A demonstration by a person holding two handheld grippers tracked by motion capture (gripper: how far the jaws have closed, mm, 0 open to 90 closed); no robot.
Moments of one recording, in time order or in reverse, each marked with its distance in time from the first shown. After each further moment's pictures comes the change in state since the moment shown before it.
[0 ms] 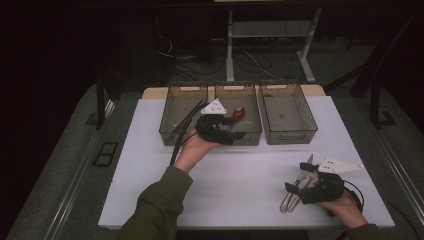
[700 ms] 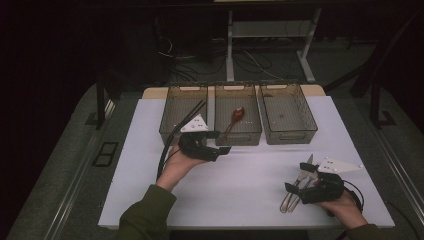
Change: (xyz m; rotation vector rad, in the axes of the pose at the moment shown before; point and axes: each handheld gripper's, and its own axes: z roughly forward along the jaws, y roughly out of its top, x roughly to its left) left arm -0.013 -0.046 -0.038 -0.021 0.008 -0.033; right arm 0.000 0.000 0.001 0.003 -0.005 -0.001
